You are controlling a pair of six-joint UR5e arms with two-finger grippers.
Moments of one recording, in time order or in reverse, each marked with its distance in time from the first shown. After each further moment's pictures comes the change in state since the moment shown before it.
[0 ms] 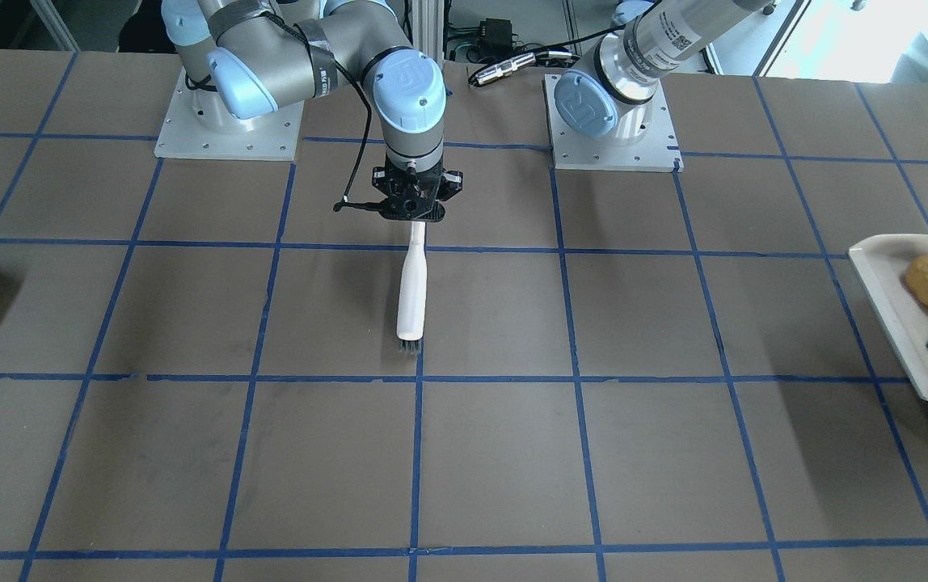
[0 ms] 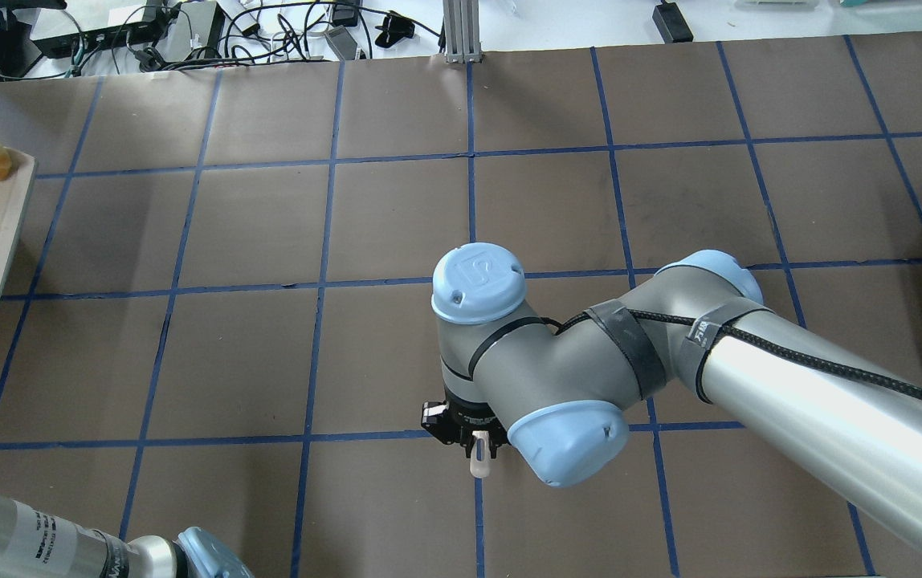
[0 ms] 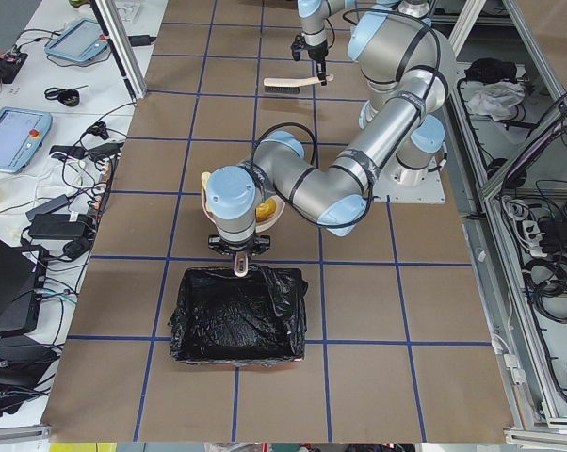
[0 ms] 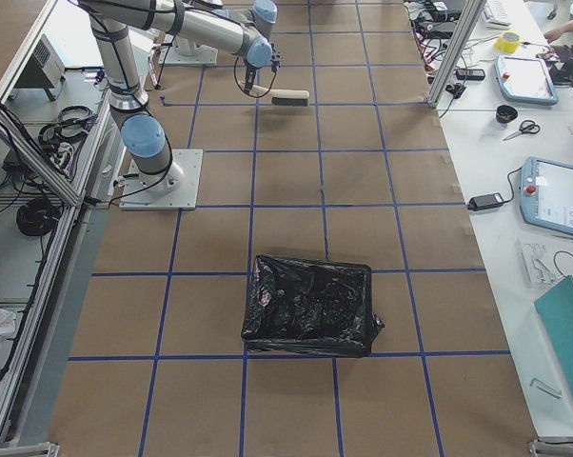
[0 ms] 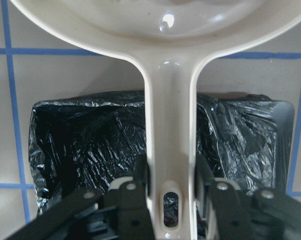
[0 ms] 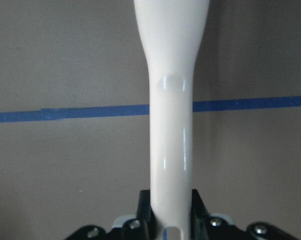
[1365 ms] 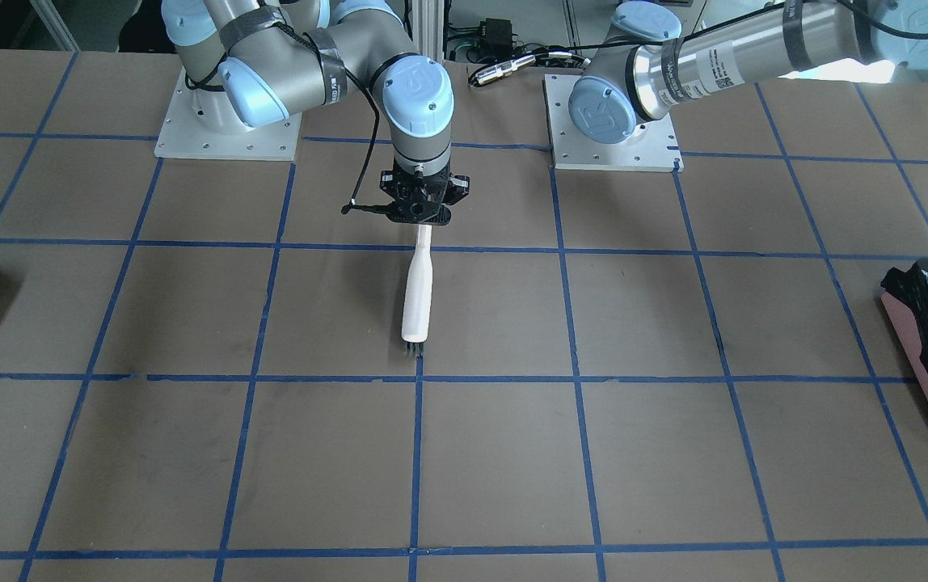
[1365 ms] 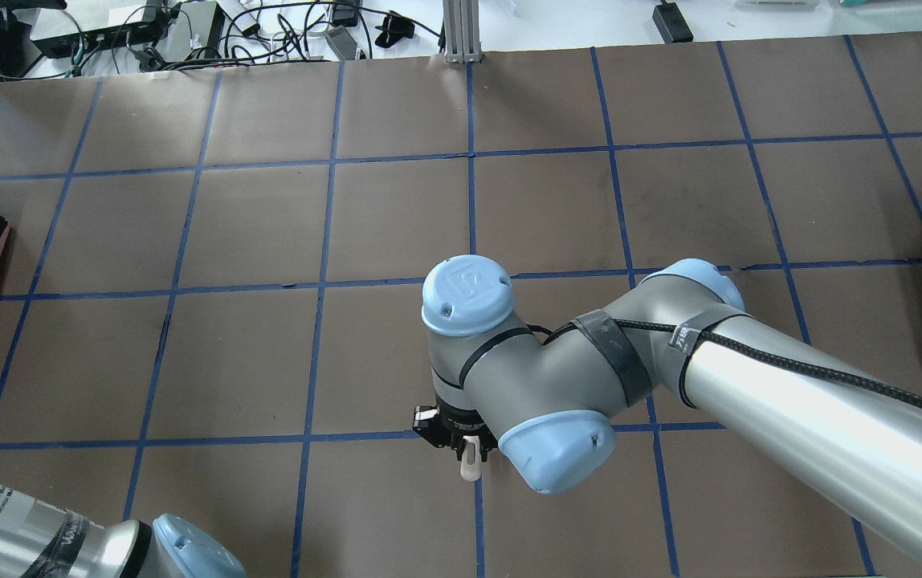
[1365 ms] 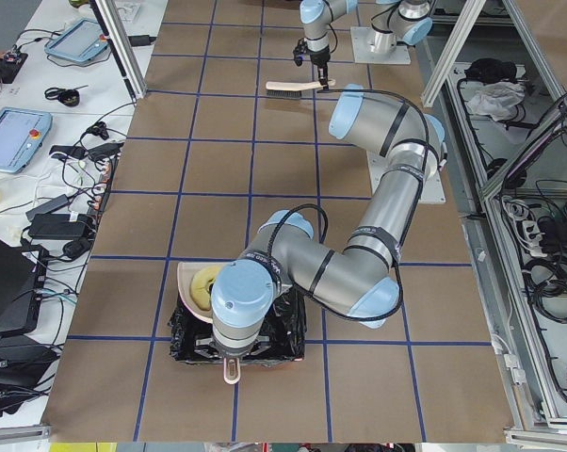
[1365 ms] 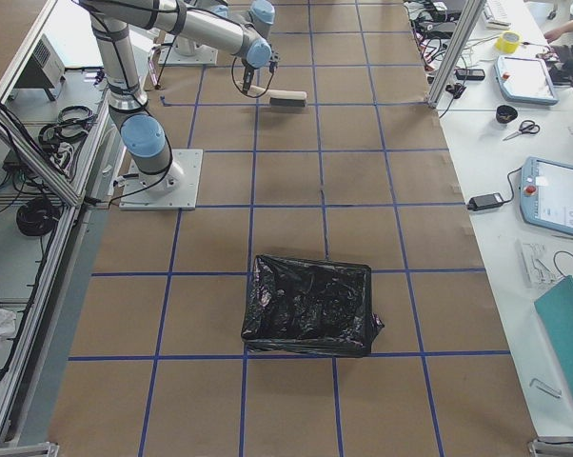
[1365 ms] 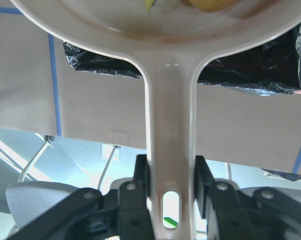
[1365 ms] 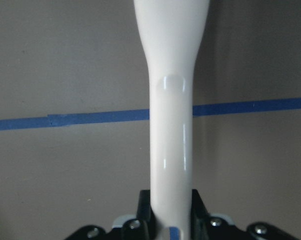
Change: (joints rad) left arm 0.150 -0.313 0.557 0.011 0.007 0.066; right arm 0.014 0.029 0.006 -0.058 0.006 0.035
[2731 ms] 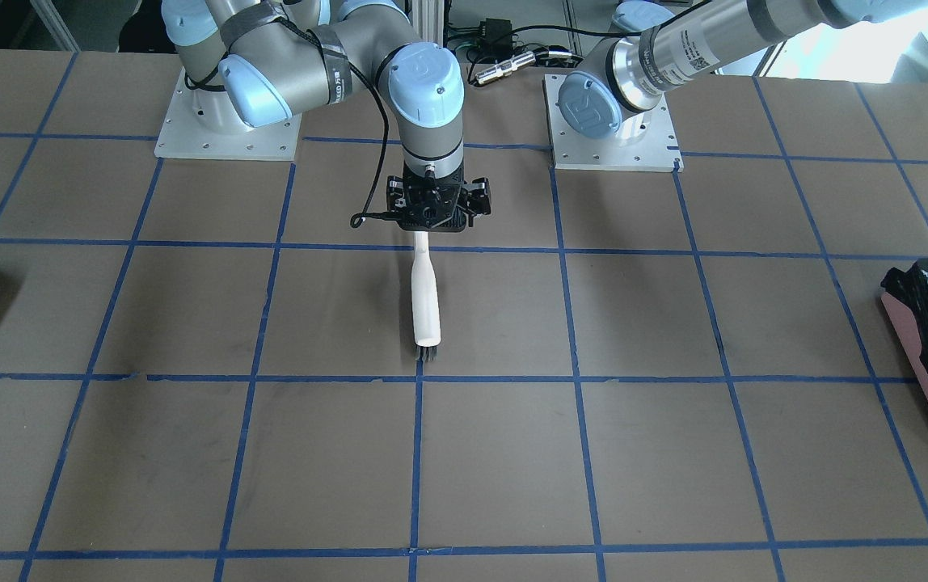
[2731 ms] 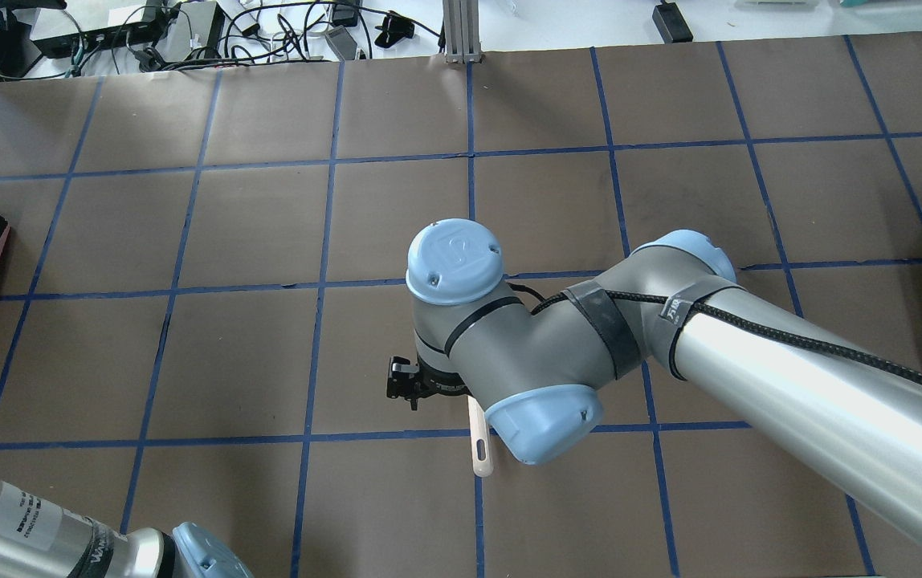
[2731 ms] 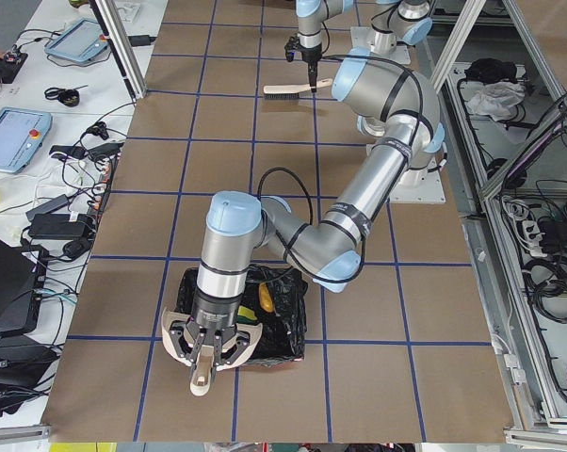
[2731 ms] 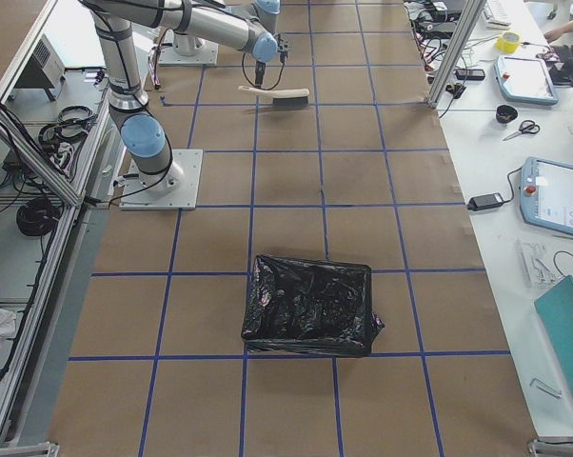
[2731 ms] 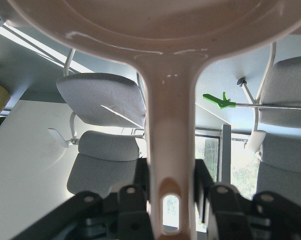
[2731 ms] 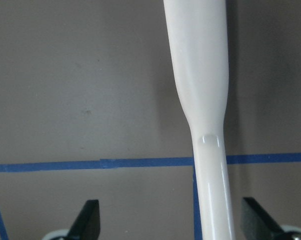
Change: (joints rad) left arm -0.128 0.186 -0.527 0.906 0.306 0.156; right arm -0.007 0.011 -0.113 -0.035 -0.022 -0.018
